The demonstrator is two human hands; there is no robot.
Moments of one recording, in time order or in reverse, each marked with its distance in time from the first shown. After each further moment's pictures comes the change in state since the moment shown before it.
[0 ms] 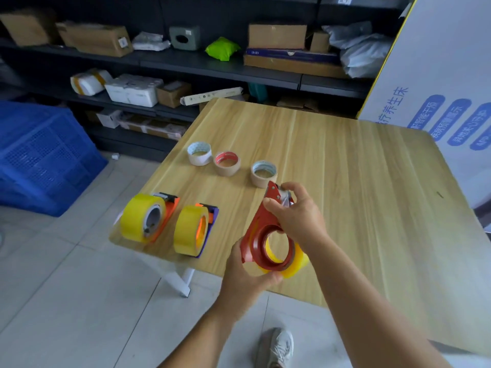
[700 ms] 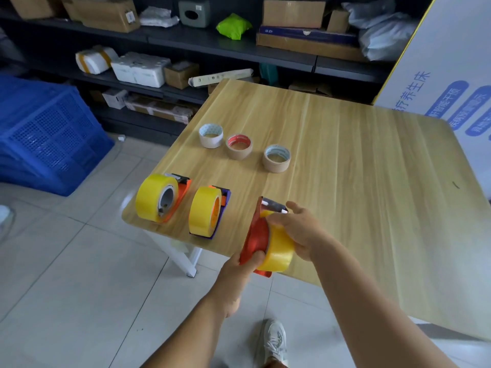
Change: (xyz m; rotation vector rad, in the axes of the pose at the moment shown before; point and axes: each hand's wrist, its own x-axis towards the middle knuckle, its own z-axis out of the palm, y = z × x) left_hand -0.011 -0.030 -0.032 -0.341 -0.151 -0.429; right_hand -0.023 0.012 0.031 0.399 -0.338 0.467
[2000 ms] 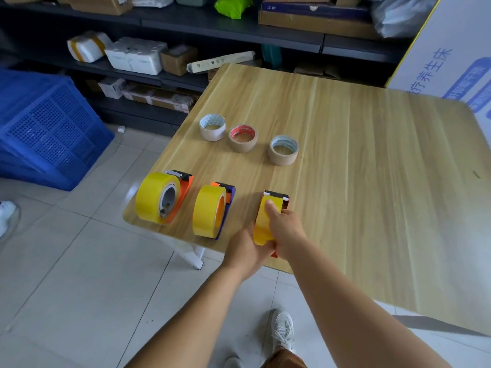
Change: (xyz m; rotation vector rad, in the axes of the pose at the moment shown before) left_hand 0.042 0.039 -0.002 0.670 0.125 0.181; right_hand 0.056 0.025 0.047 0.100 0.204 0.096
